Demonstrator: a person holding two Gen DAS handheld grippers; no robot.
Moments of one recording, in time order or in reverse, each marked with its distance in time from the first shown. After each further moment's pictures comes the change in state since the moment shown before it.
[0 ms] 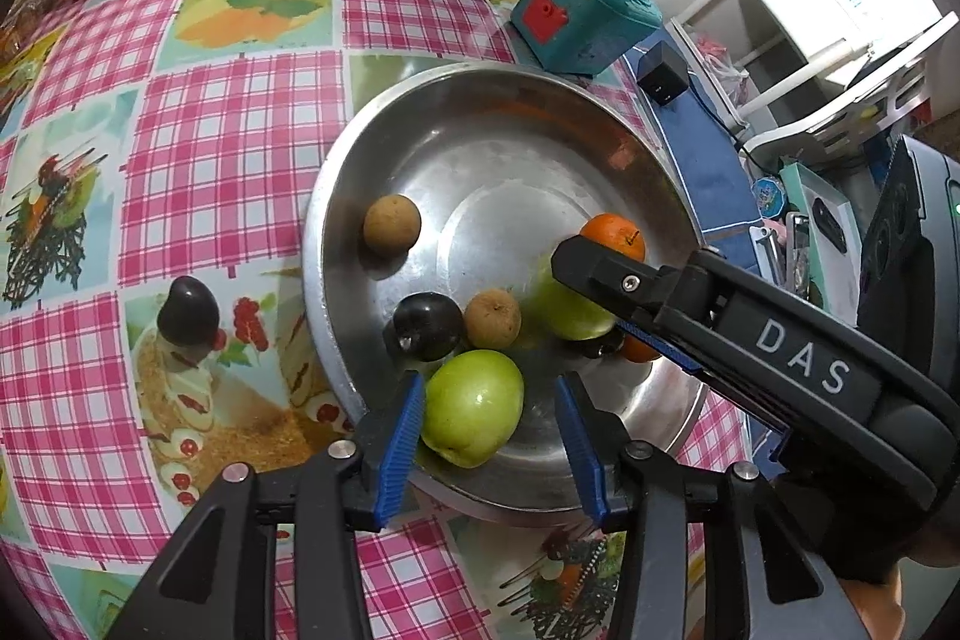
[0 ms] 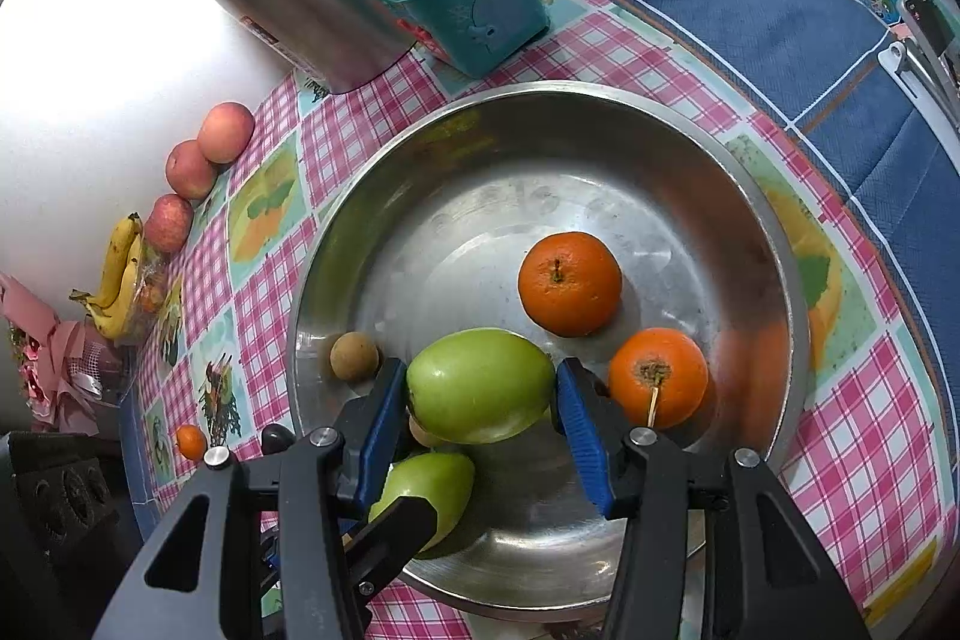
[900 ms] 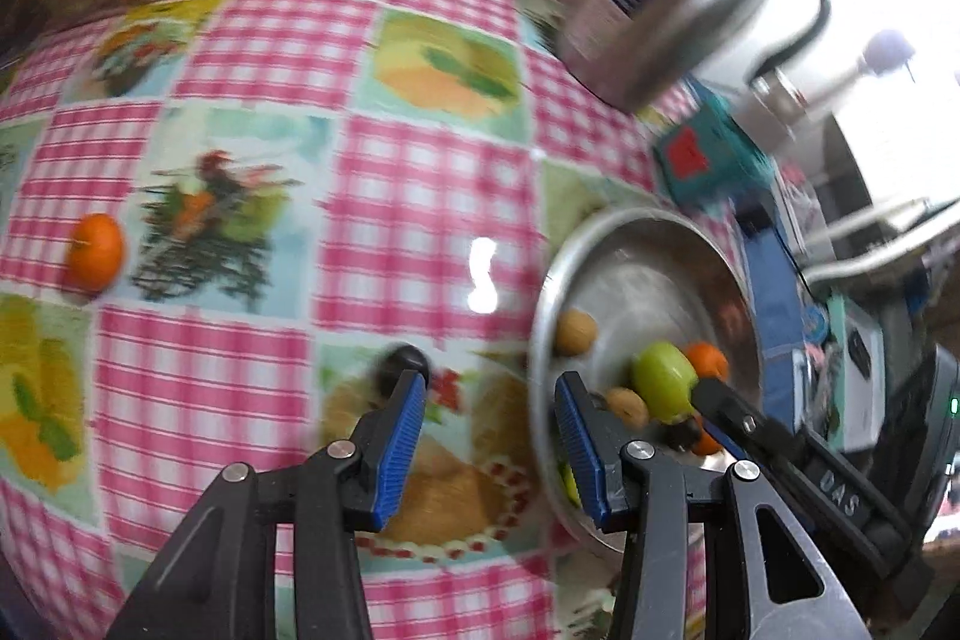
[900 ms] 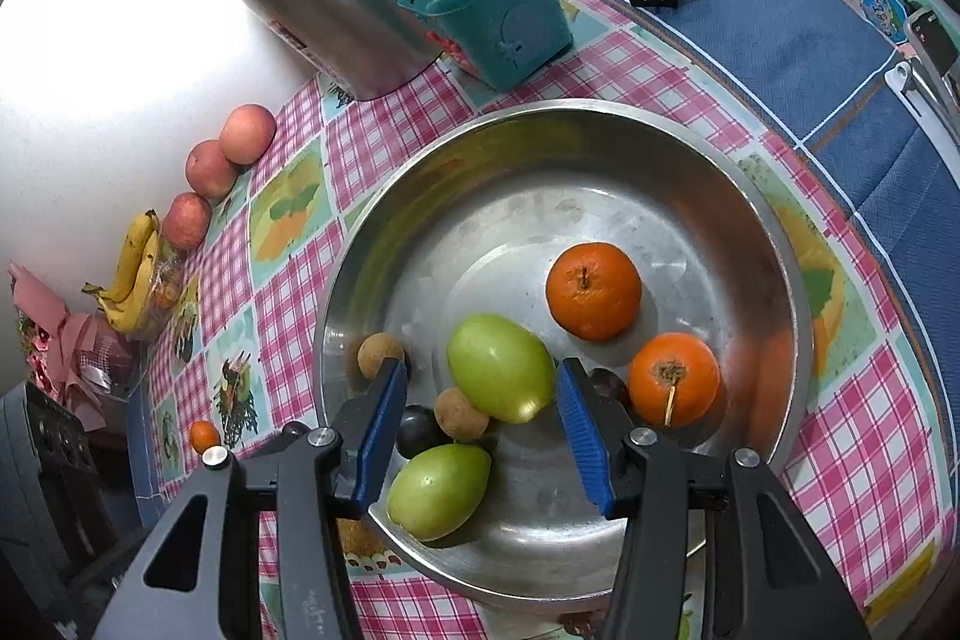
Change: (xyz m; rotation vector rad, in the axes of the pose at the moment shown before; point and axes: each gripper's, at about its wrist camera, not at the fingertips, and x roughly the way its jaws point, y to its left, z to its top) left arm -0.064 0.083 0.007 -0.239 -0.140 0.104; right arm -0.006 0.010 -0.002 -0.046 -0.017 0.016
